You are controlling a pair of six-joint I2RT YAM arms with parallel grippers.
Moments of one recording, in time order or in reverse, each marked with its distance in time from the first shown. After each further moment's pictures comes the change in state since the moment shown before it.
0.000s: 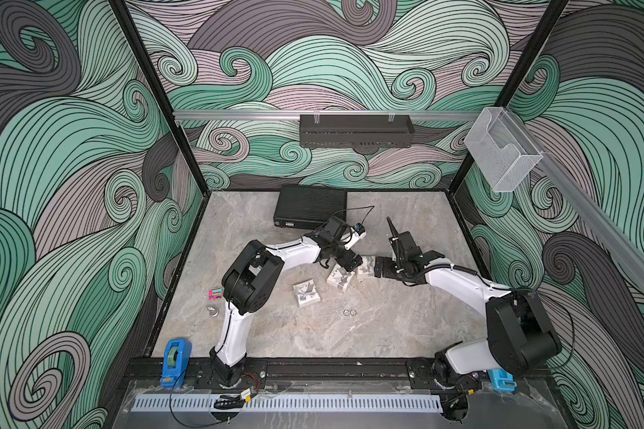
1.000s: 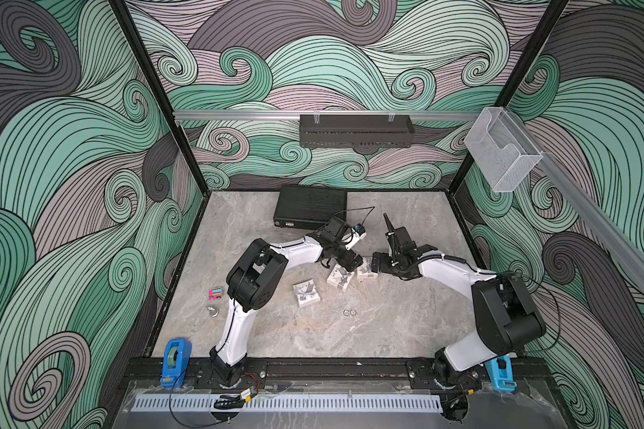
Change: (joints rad) left arm 0.000 0.038 0.029 -0.007 -0.008 -0.012; right arm -0.017 0.104 0.056 0.024 -0.013 -0.003
